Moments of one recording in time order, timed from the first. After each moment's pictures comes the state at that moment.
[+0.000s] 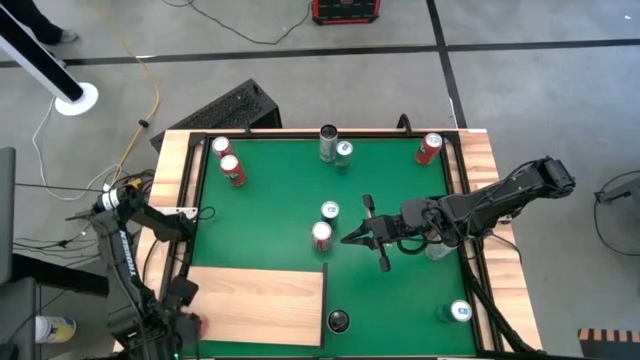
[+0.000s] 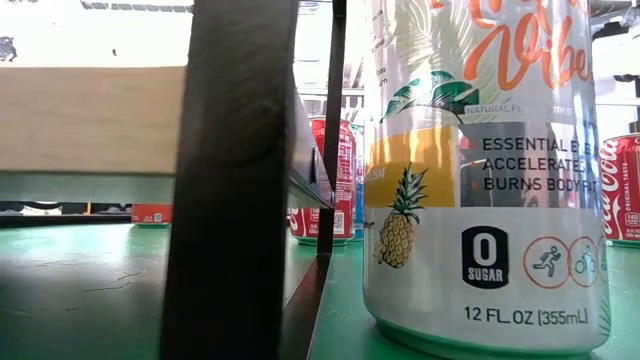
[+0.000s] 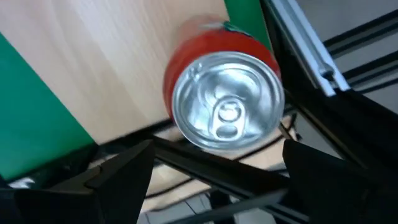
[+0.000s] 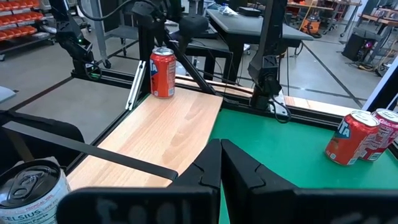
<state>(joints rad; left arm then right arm) -1.12 1.64 1.57 -1.45 0.20 -0.74 0.27 1.25 0.84 0.23 0.08 -0.08</state>
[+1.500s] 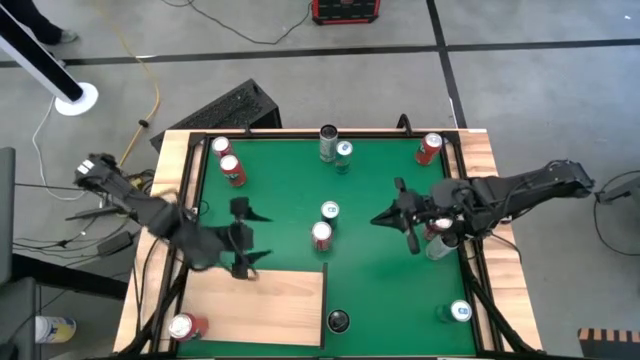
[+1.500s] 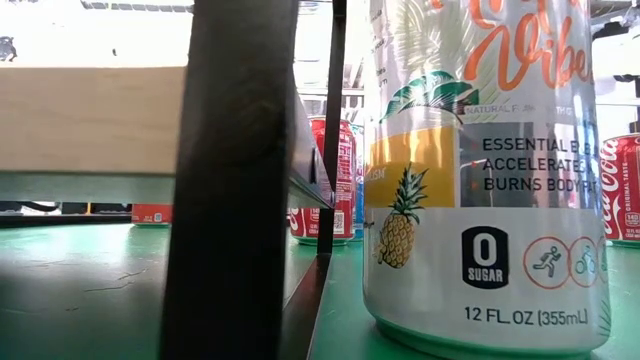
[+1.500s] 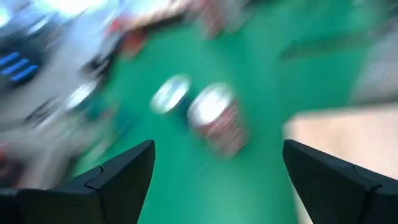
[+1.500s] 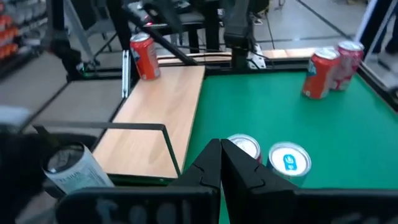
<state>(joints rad) -0.51 1.07 0.99 -0.41 -0.60 -0.01 0.21 0.93 0.84 -0.22 0.08 0.16</state>
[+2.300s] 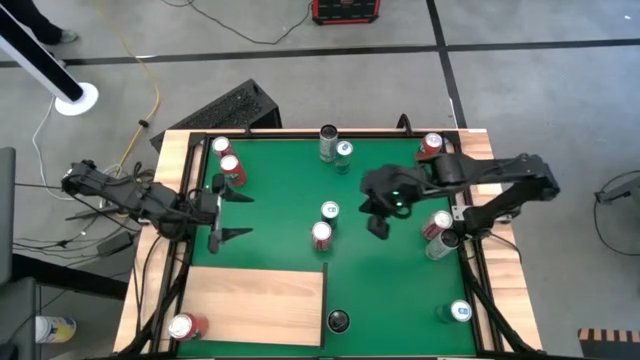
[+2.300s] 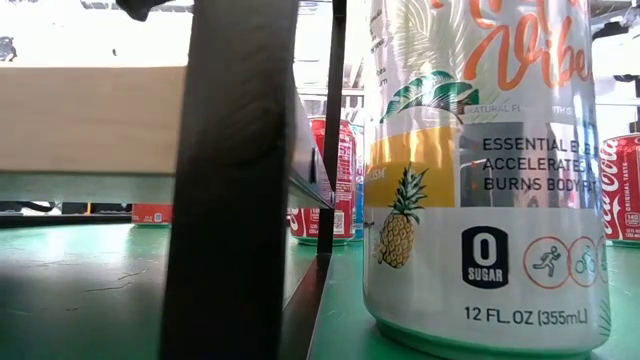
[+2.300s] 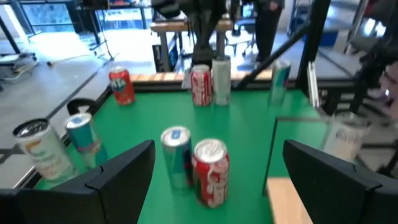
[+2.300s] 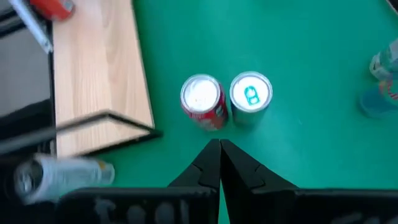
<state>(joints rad) -0.36 0.60 0.68 -0.21 -0.43 -0.03 0.11 1.45 1.57 -1.00 0.08 0.45</state>
